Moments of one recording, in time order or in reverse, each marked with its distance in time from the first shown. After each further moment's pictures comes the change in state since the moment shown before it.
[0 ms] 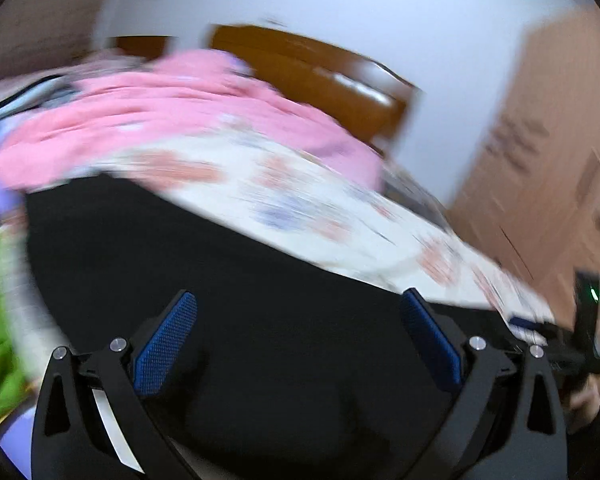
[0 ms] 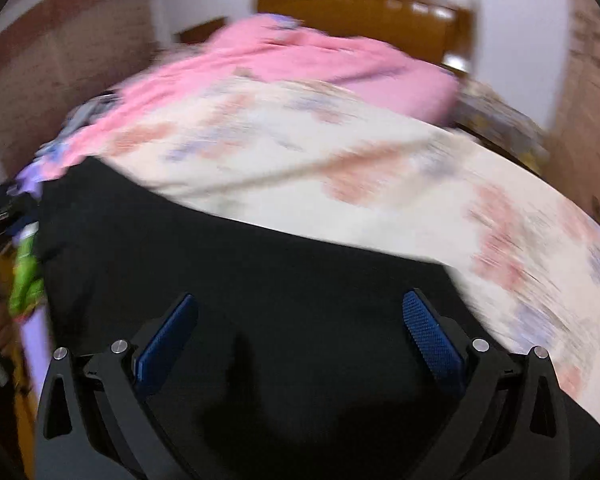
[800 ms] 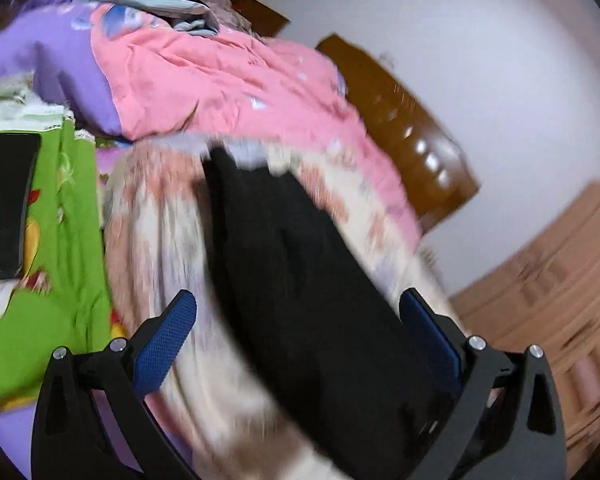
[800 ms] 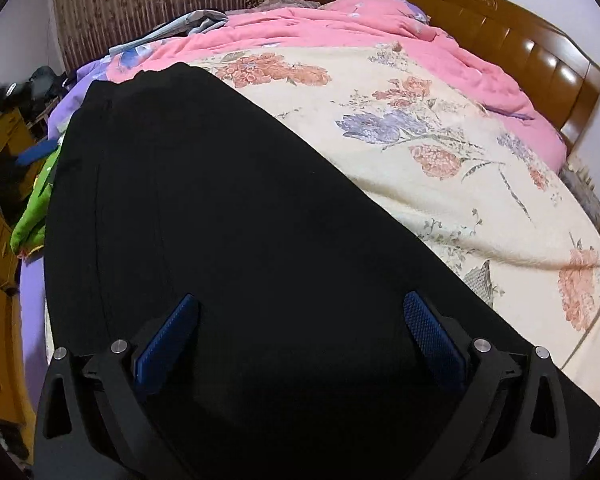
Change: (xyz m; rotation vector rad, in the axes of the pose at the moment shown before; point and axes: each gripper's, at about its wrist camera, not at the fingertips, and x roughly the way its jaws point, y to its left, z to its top) left arm -0.011 0.160 0.018 -0.453 -0.043 -0.066; right arm 0.117 0.145 0.031 -0.318 0.101 0.097
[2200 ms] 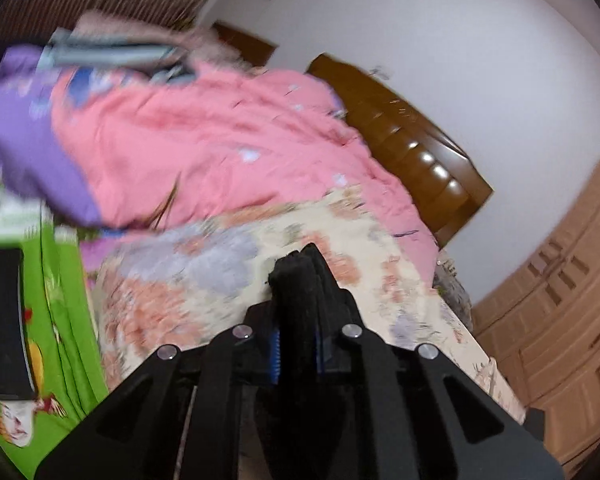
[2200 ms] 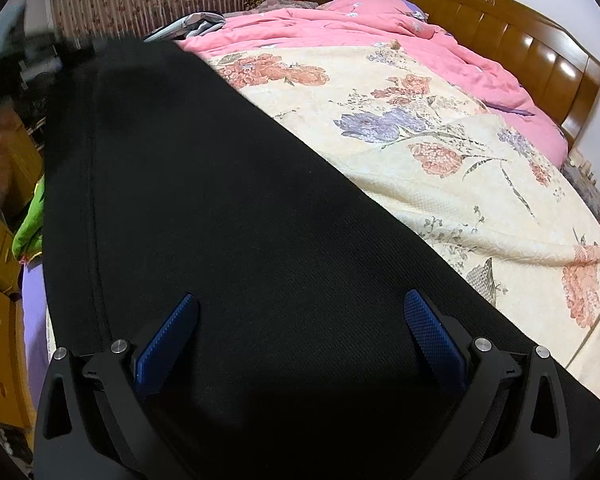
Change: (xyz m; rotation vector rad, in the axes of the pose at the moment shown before) left arm 0.024 -0.049 0.068 0.198 -0.089 0.093; right arm 0.000 0.001 0.001 0.004 0.000 -0.005
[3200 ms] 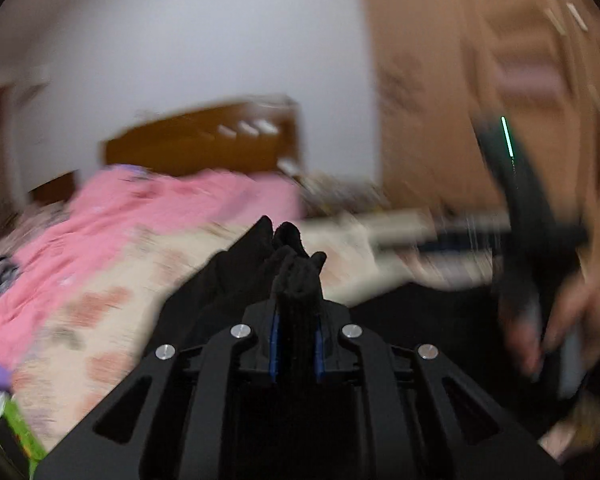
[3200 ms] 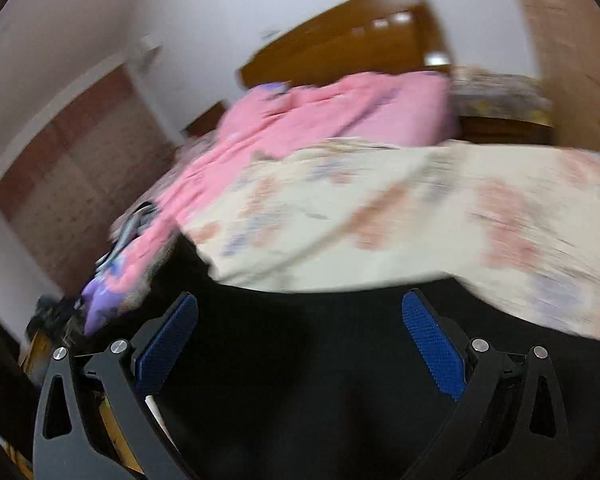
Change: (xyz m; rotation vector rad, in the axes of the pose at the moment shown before) left arm -0.076 -0.307 -0.249 0.911 0.027 -0.306; right arm -0.210 -0.177 -0.127 0.681 -0.363 0.044
